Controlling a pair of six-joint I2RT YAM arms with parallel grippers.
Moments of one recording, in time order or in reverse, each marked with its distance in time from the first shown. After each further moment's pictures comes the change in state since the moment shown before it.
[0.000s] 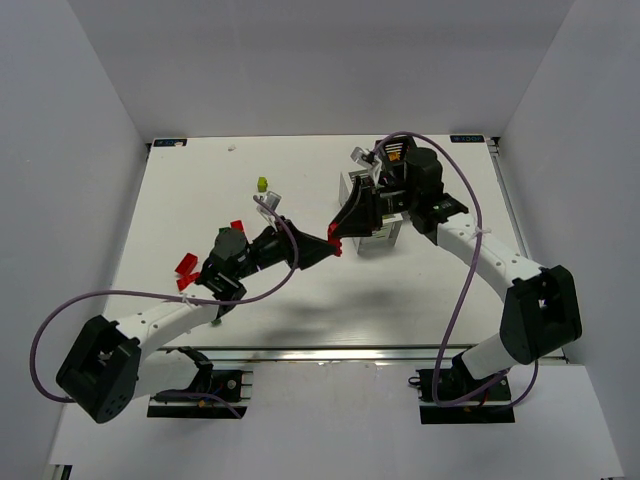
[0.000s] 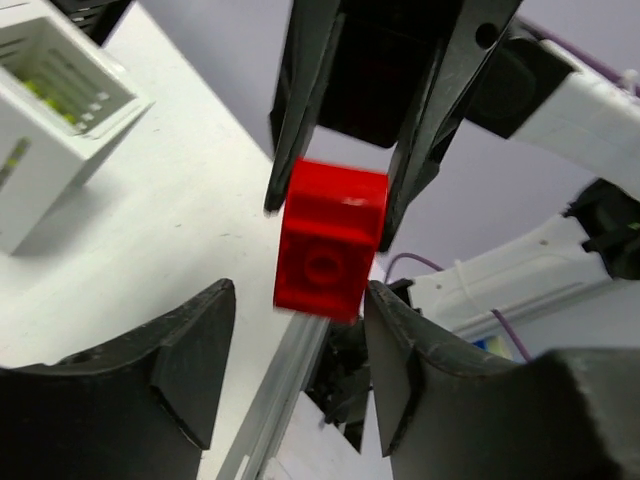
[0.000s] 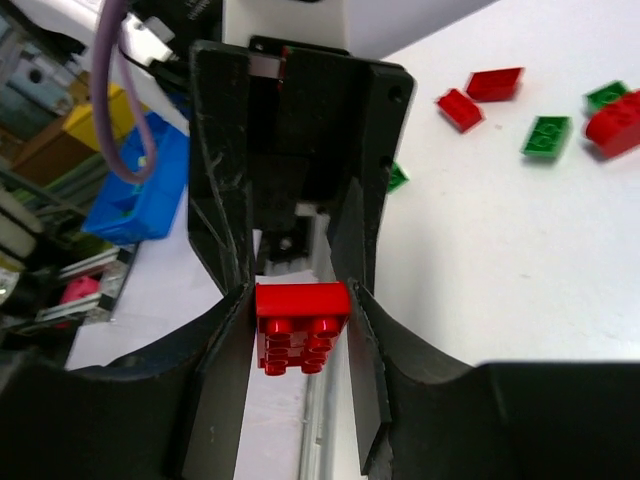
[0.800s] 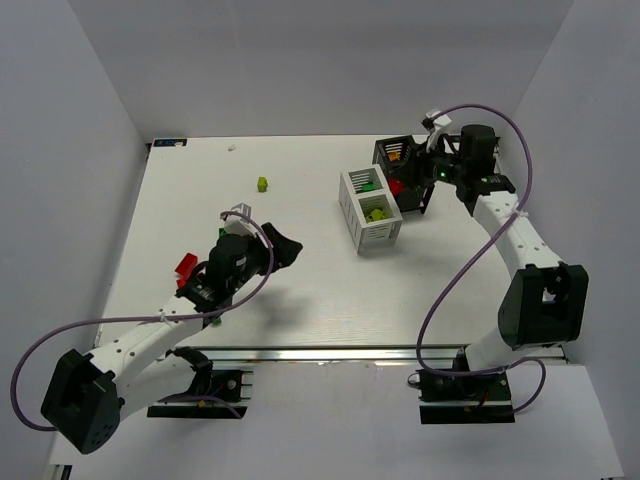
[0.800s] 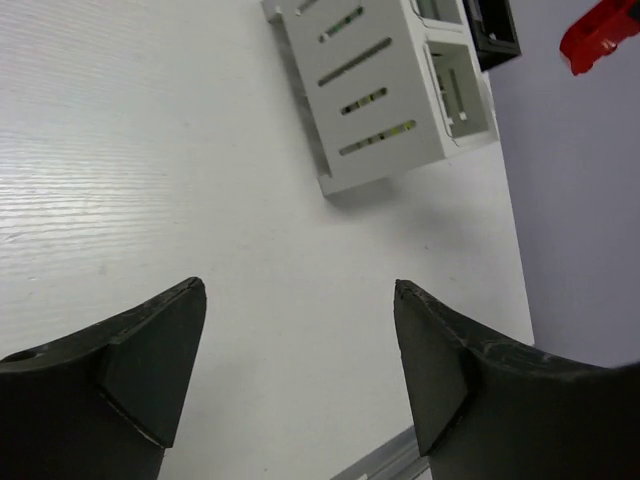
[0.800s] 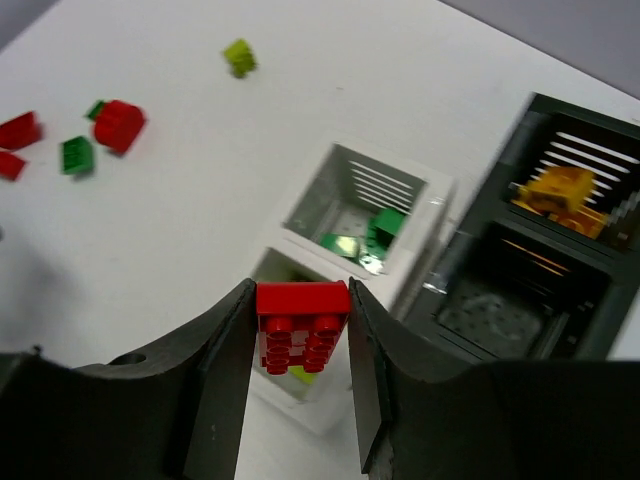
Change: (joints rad) left arm 0.020 -0.183 -0.010 -0.626 -0.557 0.069; right arm -0.327 0.041 0.167 -0.346 0.567 -0.450
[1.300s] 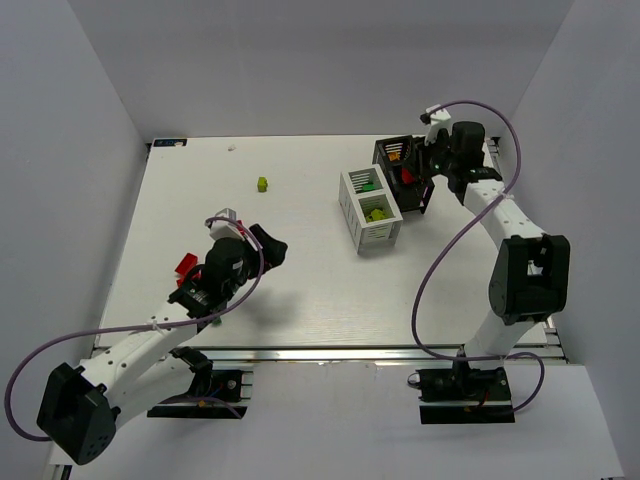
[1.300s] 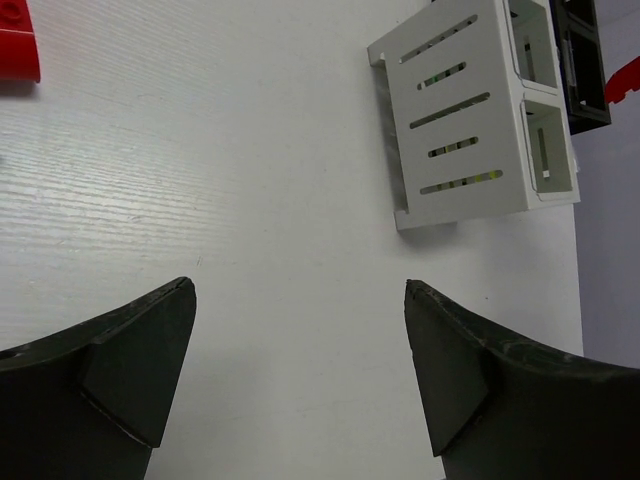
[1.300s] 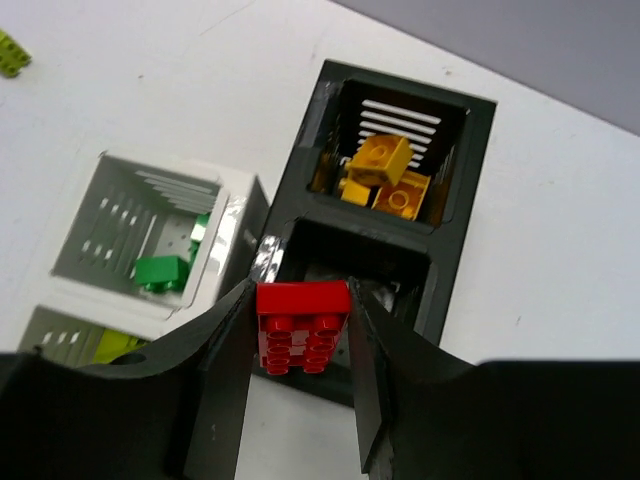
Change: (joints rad) left arm 0.008 -0.082 0.000 -0.168 -0.209 -0.027; right arm -0.028 0.167 0.053 0.080 0.316 -0.076
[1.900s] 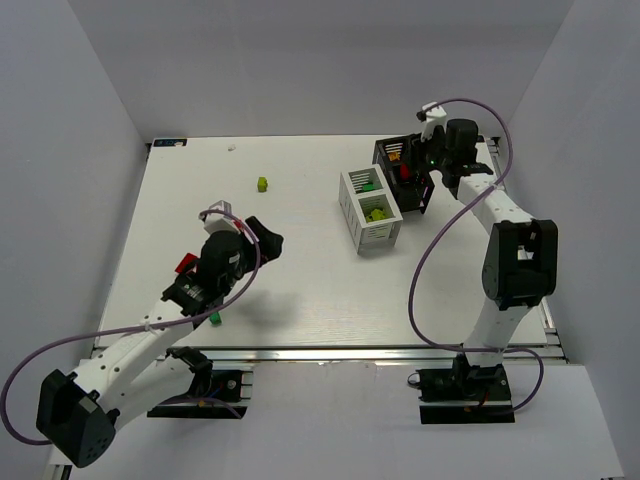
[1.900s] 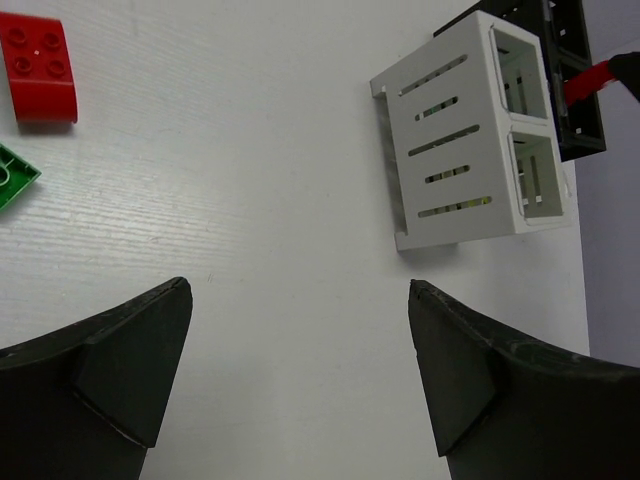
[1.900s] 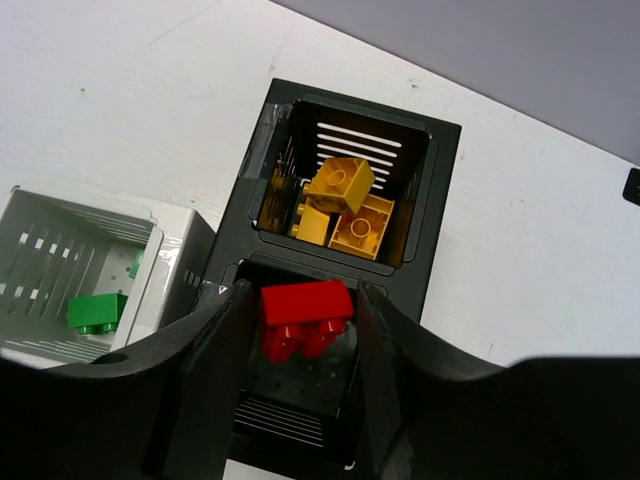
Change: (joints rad) left arm 0.005 -0.027 0.067 -0.099 -0.052 0.018; right arm 0.000 0.133 0.083 0.077 0.061 -0.026
